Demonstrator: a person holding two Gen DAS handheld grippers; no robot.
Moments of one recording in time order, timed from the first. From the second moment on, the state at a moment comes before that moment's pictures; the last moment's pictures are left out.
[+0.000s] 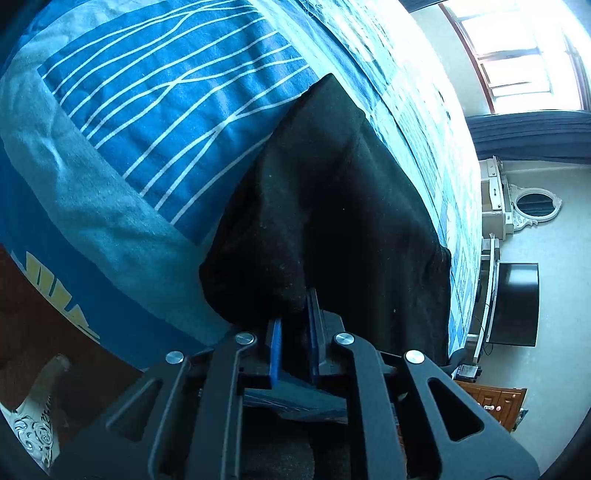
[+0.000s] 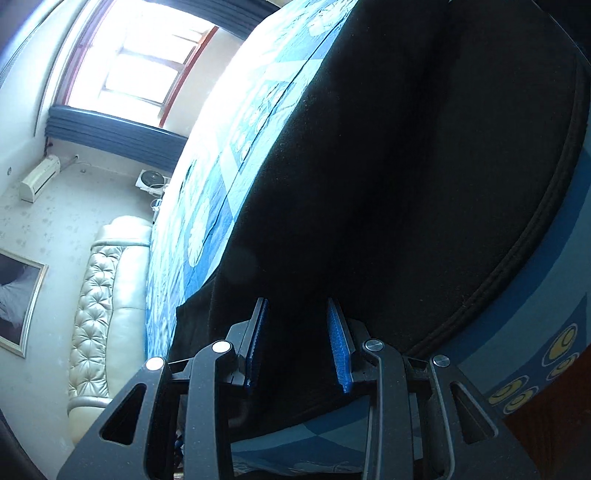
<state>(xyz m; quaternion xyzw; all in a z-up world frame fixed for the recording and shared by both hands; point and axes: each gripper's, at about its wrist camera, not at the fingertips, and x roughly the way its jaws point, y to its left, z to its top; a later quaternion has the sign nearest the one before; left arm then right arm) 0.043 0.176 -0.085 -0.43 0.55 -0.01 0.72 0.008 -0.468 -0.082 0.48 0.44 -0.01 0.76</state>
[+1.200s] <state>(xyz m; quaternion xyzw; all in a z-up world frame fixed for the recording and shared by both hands) 0.010 0.165 -0.018 -0.27 0.52 0.00 0.81 -0.050 -0.543 -0.048 0.44 0.44 -0.03 0.78</state>
